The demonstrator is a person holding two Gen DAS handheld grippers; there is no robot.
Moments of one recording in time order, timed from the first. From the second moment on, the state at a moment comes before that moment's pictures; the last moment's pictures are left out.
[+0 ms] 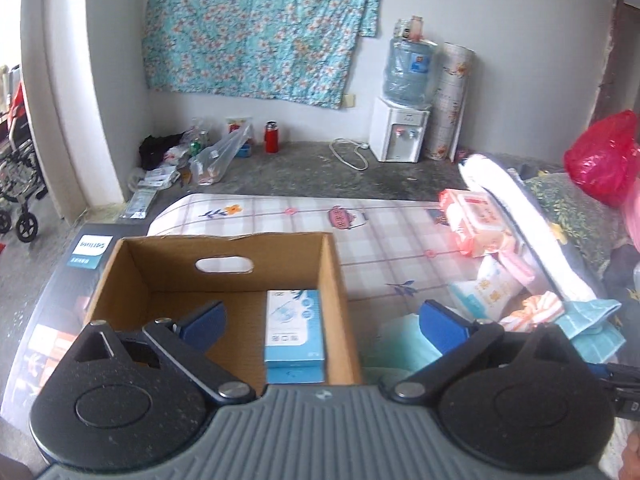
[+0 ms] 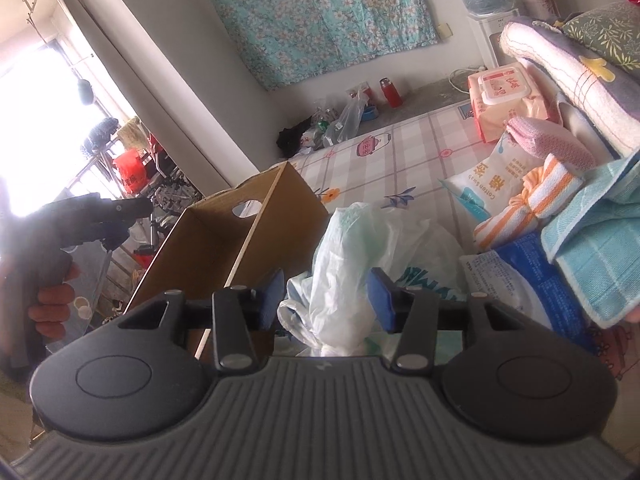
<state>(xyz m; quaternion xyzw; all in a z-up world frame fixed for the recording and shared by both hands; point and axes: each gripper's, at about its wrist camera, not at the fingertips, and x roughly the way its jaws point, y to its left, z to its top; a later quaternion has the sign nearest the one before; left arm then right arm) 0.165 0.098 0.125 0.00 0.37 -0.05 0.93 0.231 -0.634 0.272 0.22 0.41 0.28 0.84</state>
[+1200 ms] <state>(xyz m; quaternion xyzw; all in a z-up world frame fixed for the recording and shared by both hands) 0.379 -0.179 -0.024 -0.12 0.55 -0.20 0.80 0.475 -0.808 0.162 0.29 0.53 0.16 0.78</state>
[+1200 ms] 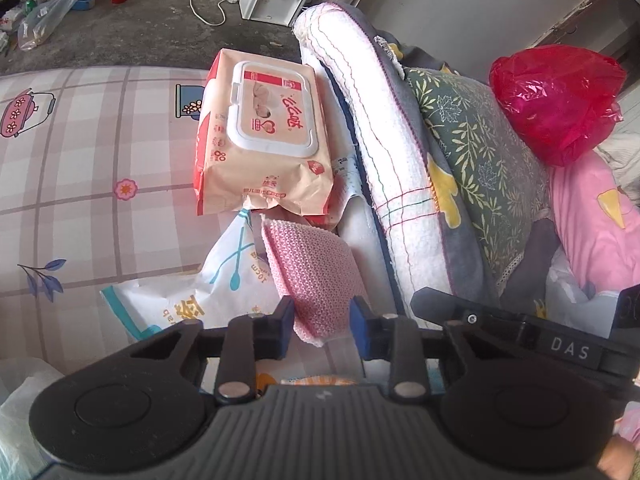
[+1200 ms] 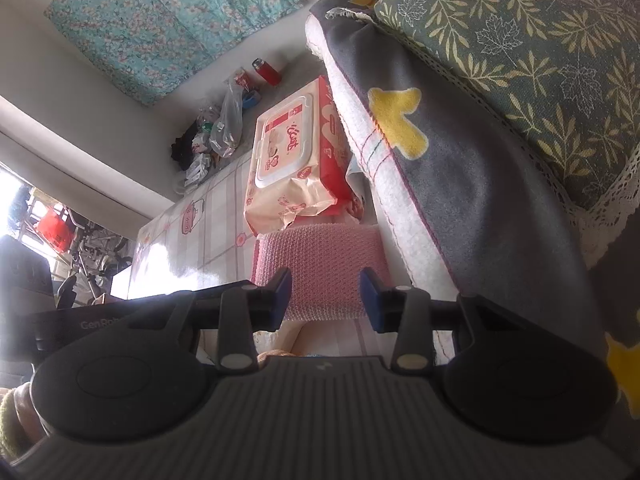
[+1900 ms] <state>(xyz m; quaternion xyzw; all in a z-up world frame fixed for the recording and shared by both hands) 0.393 -0.146 -0.055 -0.10 0.57 -0.16 0.80 0.516 -0.779 0.118 0.31 0.58 0.17 0.73</state>
